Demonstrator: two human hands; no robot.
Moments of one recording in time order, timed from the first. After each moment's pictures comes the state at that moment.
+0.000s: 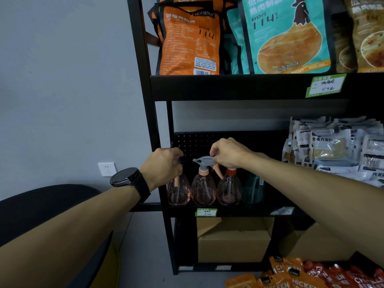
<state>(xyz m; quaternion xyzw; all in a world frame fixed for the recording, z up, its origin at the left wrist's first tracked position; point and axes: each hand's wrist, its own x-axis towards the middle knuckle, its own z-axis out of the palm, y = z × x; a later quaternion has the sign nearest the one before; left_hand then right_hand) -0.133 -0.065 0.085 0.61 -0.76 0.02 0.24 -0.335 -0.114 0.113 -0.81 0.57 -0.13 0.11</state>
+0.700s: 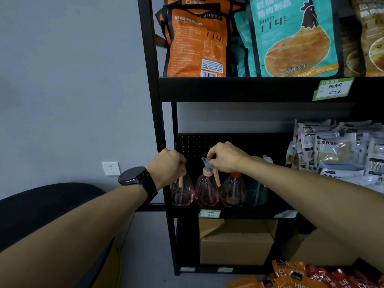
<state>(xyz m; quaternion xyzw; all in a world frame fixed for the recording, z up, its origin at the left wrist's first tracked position) -0.131 -0.066 0.088 0.63 -0.75 -0.01 0.19 -0.317 -0.105 0.114 -0.82 0.55 -0.12 0.13</state>
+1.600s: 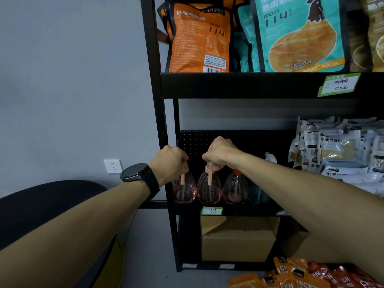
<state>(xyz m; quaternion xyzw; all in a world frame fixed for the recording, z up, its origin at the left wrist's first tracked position) -0.130 -0.069 0.085 0.63 -0.75 0.00 0.20 -0.286 -0.114 0.110 -0.67 0.65 -0.21 0.29</state>
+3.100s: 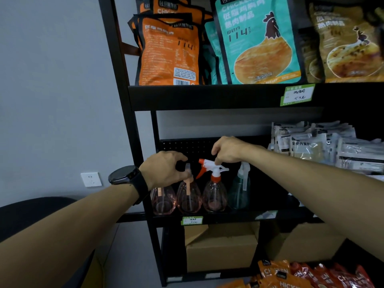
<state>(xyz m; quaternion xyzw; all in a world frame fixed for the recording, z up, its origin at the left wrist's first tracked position) -0.168 -0.081 0.105 0.57 -0.81 0.01 0.14 -0.376 -0.122 0.147 -0.78 0.60 -0.06 0.14</state>
